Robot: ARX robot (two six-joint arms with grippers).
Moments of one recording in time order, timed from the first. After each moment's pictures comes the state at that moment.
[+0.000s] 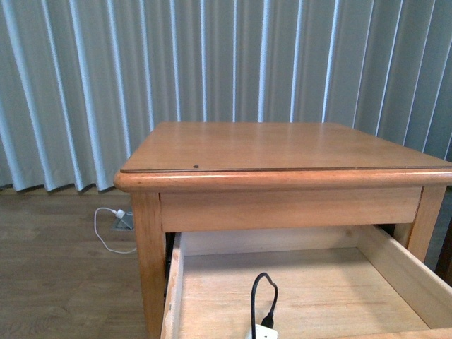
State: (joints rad) left arm 0.00 0.00 0.02 0.00 0.00 0.00; right arm 0.11 0.83 0.25 -0.03 -0.26 -0.04
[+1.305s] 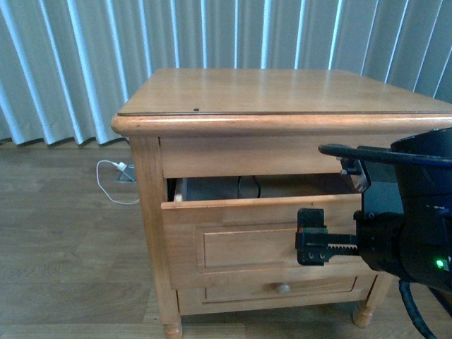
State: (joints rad) left arm 0.00 0.00 0.02 0.00 0.00 0.00; right arm 0.30 1.94 0.82 0.57 0.11 0.20
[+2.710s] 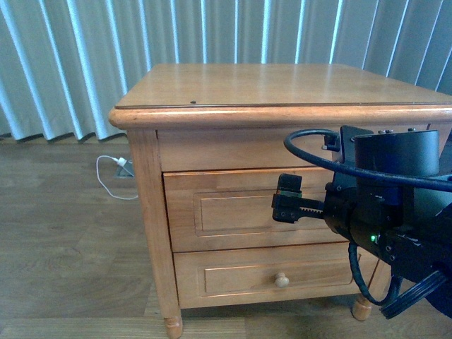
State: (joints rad) left arm 0.00 0.00 0.02 0.00 0.00 0.00; right arm 0.31 2.16 1.00 0.82 0.15 0.27
